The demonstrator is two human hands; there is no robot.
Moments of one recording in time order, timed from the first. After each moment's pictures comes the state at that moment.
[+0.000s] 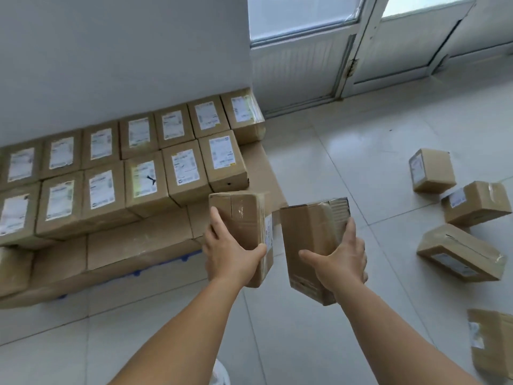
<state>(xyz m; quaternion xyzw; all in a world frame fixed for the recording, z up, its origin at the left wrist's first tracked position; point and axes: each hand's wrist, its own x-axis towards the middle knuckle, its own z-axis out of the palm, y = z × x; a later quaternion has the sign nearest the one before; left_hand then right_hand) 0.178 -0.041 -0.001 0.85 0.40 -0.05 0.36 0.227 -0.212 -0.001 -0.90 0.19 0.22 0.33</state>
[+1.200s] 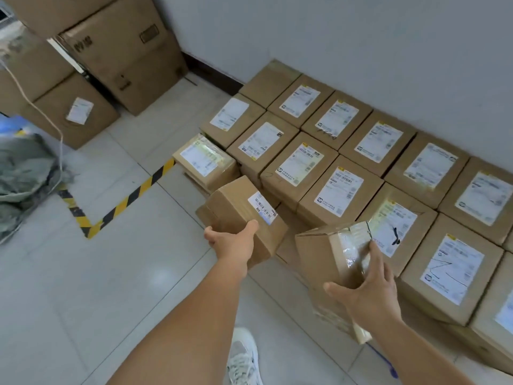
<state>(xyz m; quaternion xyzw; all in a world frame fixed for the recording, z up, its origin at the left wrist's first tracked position) 0.044 0.359 -0.091 0.18 0.79 0.29 0.52 0.233 0.231 -0.087 -0.84 -0.31 0.40 0.19</state>
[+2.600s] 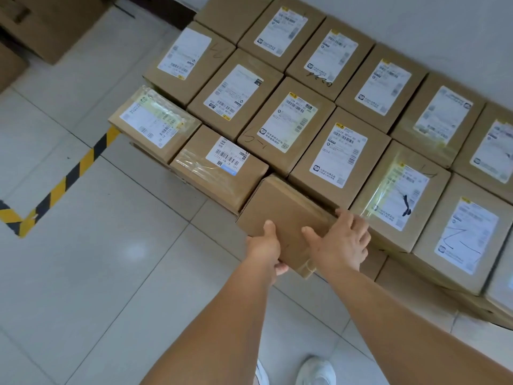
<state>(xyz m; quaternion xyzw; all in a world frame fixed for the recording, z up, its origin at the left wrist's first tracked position) 0.088 0.357 -0.187 0.08 0.73 0.08 0.67 0.187 0.314 -0.156 -0.90 -0.25 0.34 0.09</state>
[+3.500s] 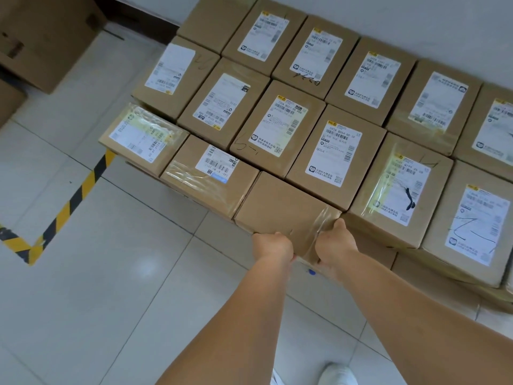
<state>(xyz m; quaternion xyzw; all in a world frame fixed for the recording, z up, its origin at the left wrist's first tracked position) 0.113 0.365 -0.191 0.12 0.75 0.11 0.64 0.202 0.330 -0.186 -0.86 -0.10 0.48 0.13</state>
